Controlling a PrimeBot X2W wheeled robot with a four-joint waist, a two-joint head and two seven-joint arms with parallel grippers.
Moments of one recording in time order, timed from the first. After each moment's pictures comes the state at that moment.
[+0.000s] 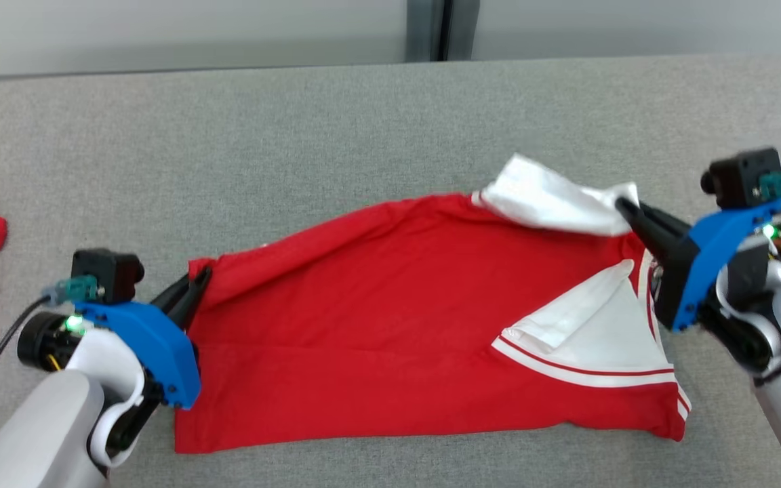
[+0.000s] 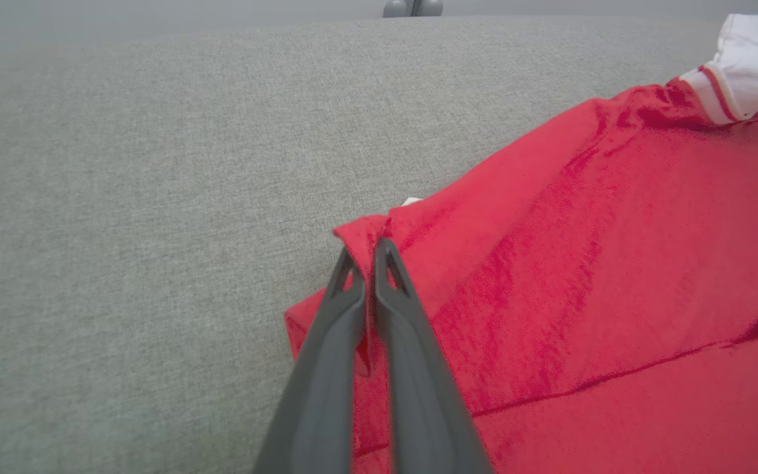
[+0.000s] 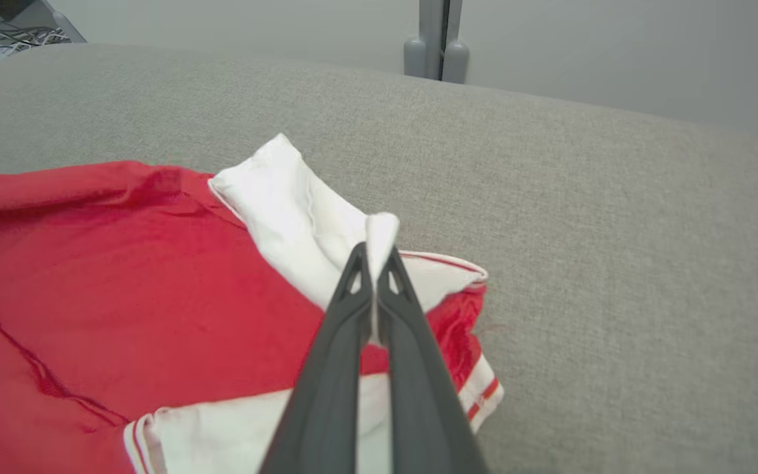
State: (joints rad) left arm -0.45 0.53 -0.57 0.34 -0.76 -0.10 0.19; right arm -0.58 -0.43 0.33 0.33 0.59 0.13 0.36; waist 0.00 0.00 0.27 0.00
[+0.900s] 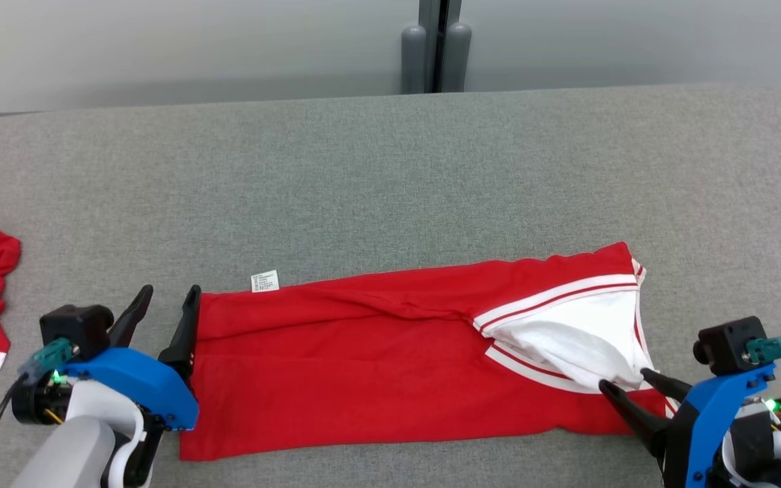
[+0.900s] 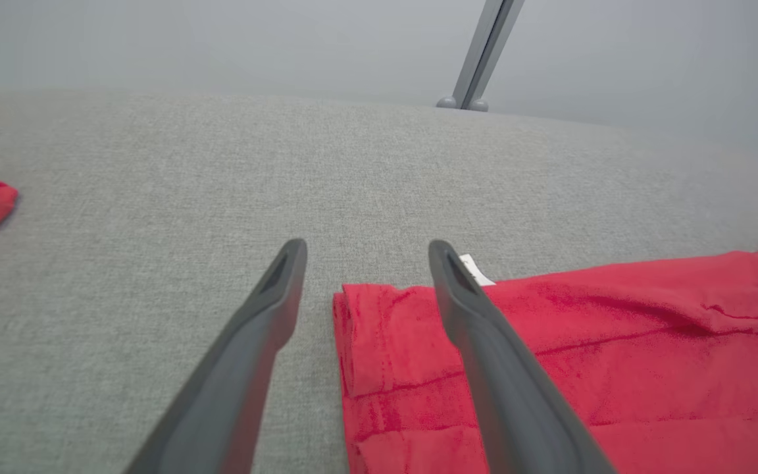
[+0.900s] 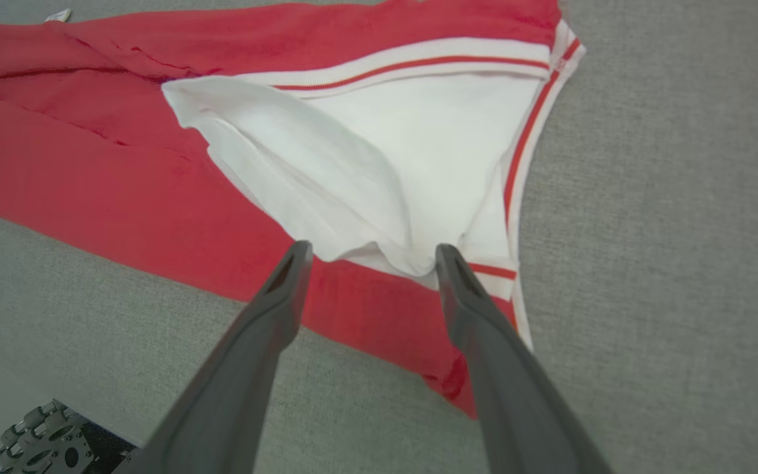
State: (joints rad) left arm -0.34 0.47 -0.52 0.42 -0.76 -0.02 -0.07; right arm -0.03 -0.32 0.10 -0.08 0.51 0.13 0.67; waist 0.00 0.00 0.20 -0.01
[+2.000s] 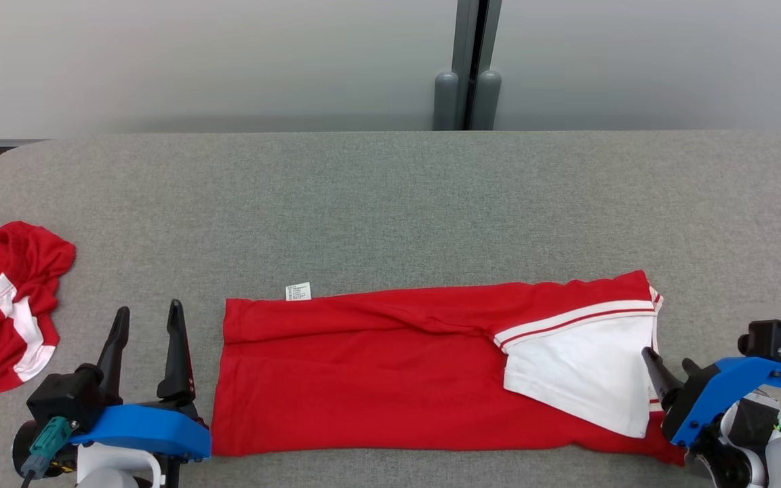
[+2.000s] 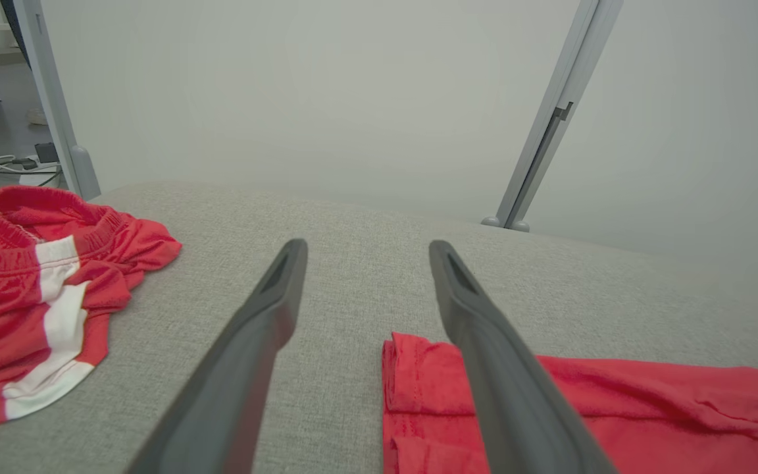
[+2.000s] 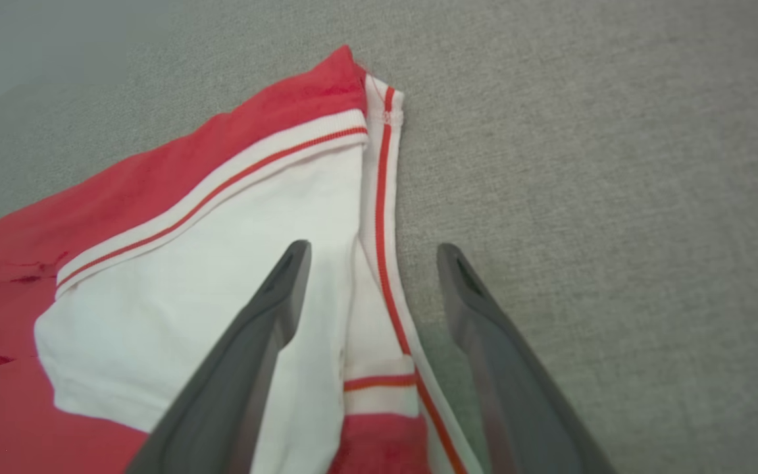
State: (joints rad) left arm -0.12 0.29 -0.25 0.27 -0.54 0.05 -0.26; right arm -0.22 -0.05 -0.26 0.39 0.31 0.13 0.43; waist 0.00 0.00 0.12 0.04
